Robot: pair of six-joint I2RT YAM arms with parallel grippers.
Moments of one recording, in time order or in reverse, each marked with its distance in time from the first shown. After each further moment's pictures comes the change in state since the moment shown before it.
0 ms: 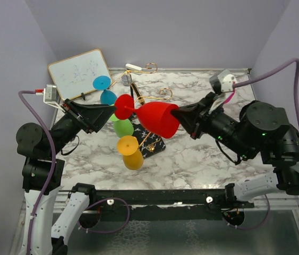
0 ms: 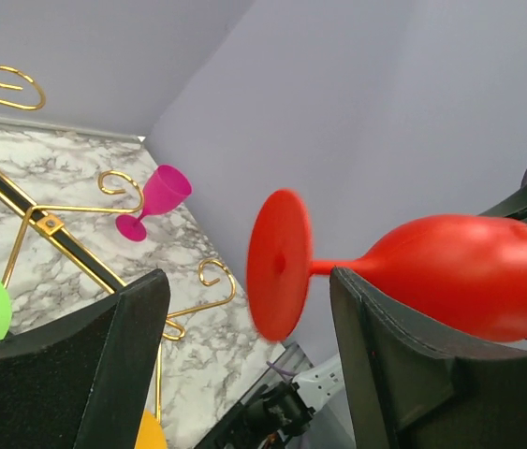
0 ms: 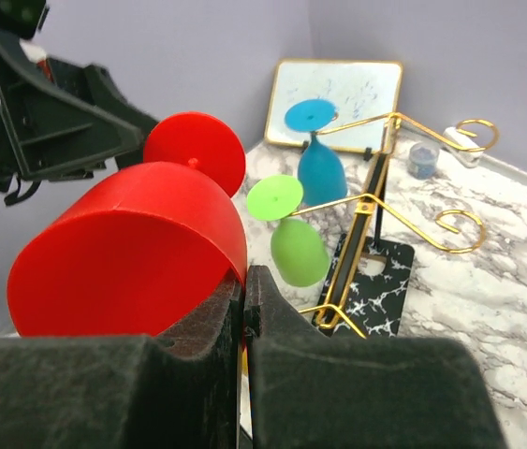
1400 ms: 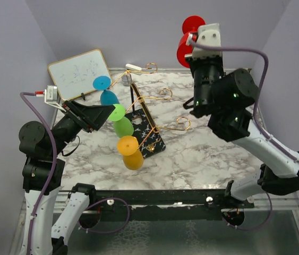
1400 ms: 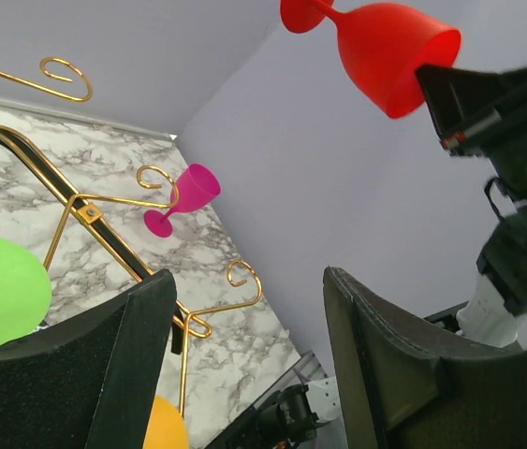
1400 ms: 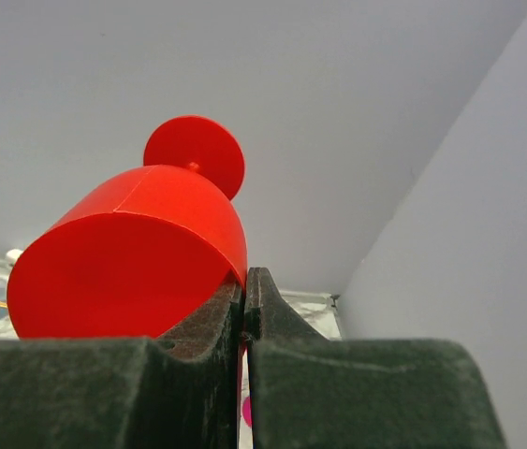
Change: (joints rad) left arm -0.003 -0.001 -0.004 -0.086 -0.076 0.037; right arm -0.296 0.179 -0.079 0.959 0.514 -1.135
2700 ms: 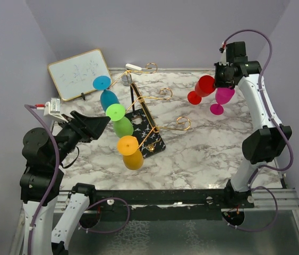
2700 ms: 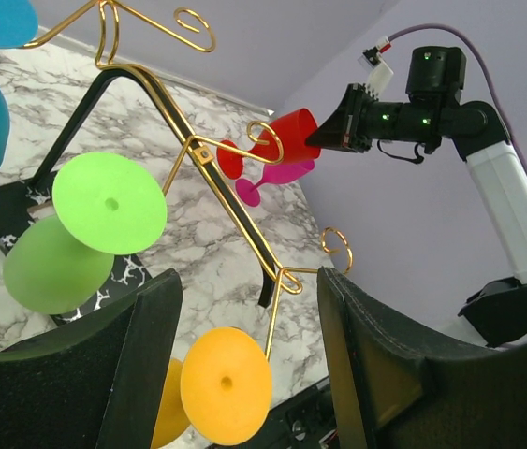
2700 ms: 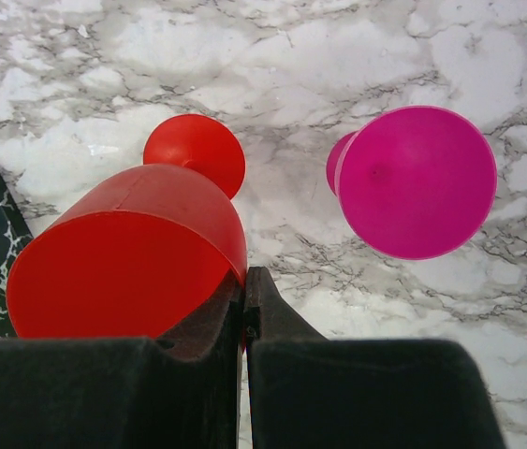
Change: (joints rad) left arm -0.002 -0.079 -0.023 -0.263 -0.139 0.150; right arm -1.092 0.374 0.077 -1.201 -1.212 1.049
